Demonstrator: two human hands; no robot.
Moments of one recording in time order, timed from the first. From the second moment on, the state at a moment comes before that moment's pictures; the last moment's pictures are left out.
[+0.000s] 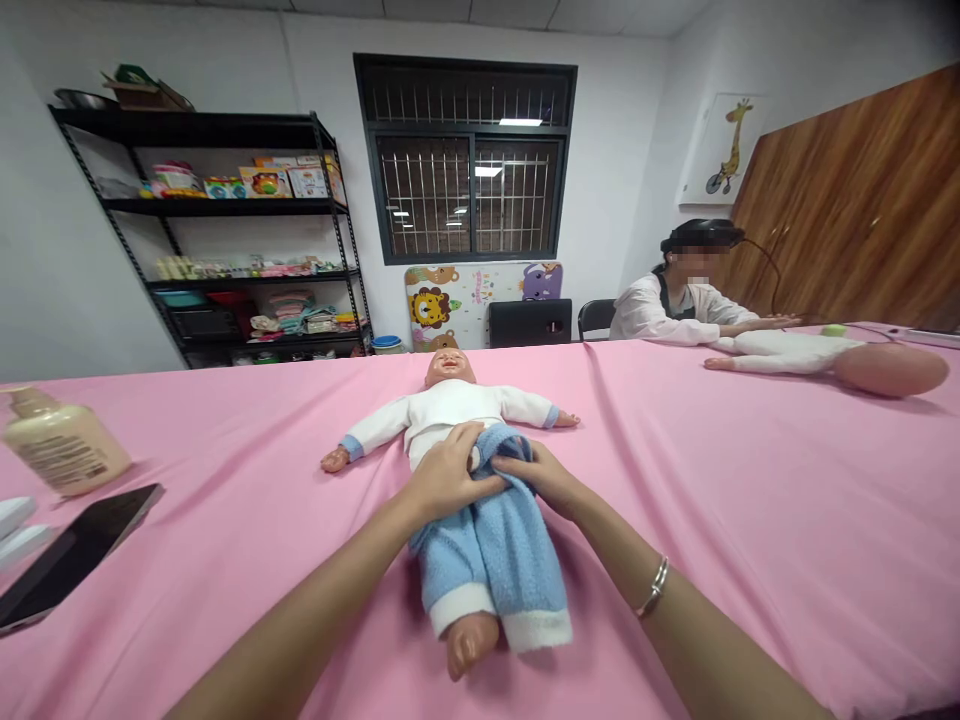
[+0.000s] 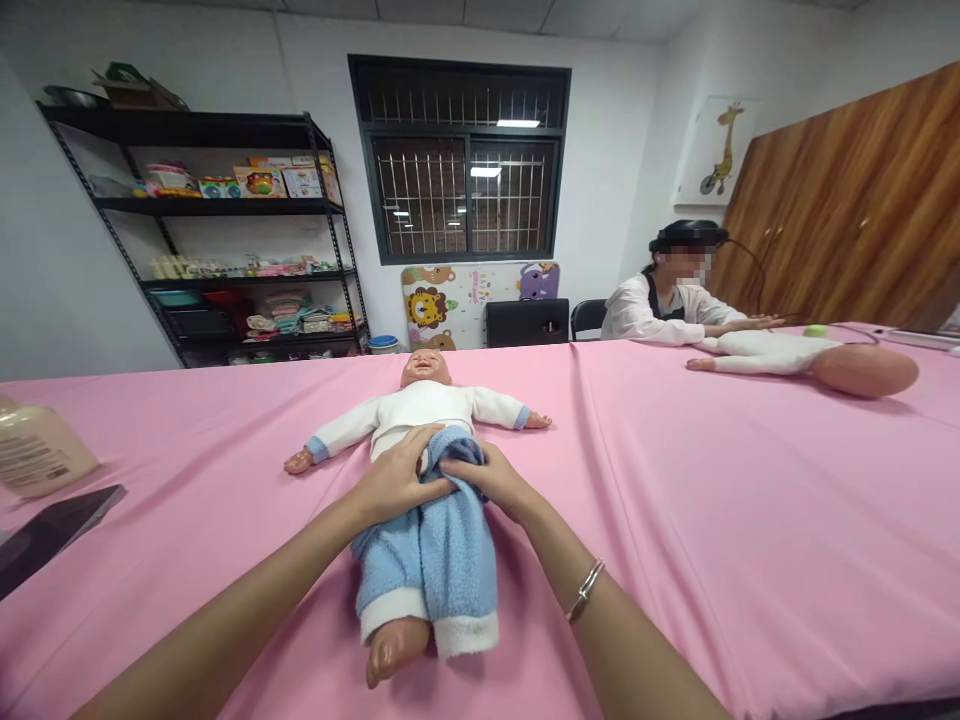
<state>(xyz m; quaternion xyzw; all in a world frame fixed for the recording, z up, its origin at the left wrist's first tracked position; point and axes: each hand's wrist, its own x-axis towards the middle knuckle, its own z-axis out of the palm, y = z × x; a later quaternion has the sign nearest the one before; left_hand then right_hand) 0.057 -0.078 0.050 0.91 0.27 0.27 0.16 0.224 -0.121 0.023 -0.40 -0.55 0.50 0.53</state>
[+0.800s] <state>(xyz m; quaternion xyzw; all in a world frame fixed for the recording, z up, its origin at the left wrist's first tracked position) 0.062 -0.073 0.044 0.86 0.37 0.32 0.16 0.211 -0.112 0.009 -0.43 -0.59 0.37 0.58</state>
